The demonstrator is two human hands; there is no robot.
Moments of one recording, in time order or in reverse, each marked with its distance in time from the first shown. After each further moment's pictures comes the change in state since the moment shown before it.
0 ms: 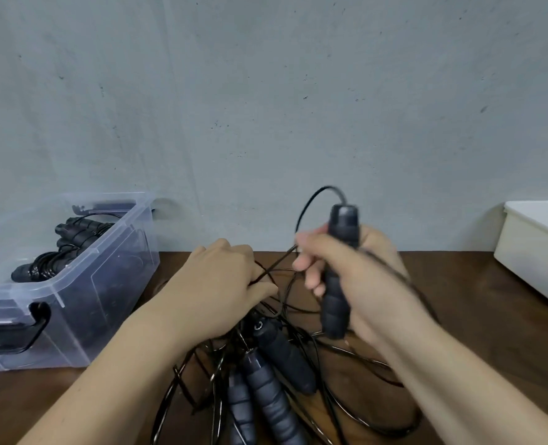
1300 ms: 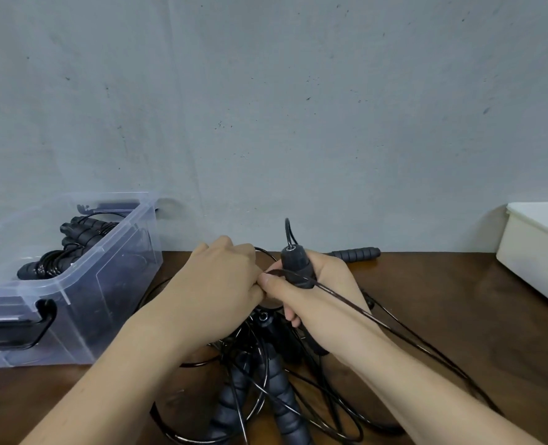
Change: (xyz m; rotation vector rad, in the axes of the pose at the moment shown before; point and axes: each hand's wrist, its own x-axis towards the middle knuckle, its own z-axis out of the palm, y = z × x) left_hand -0.010 0.005 -0.008 0.073 -0.001 -0.019; right_hand -0.004 0.039 0.009 -0.365 -0.183 -0.027
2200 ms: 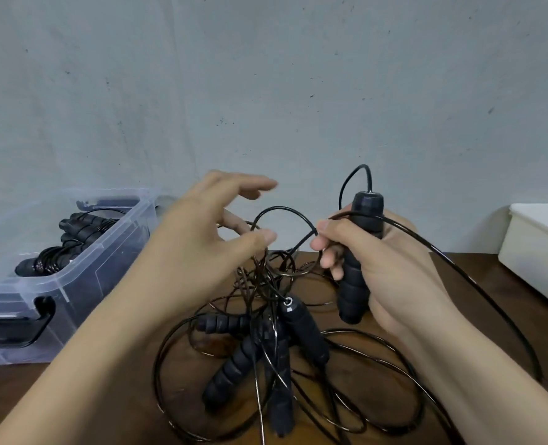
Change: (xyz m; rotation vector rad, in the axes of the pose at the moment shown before) left_hand -0.014 -0.014 -0.030 -0.823 0.462 0.123; right_hand 0.003 -0.043 -0.037 0.259 0.205 -0.024
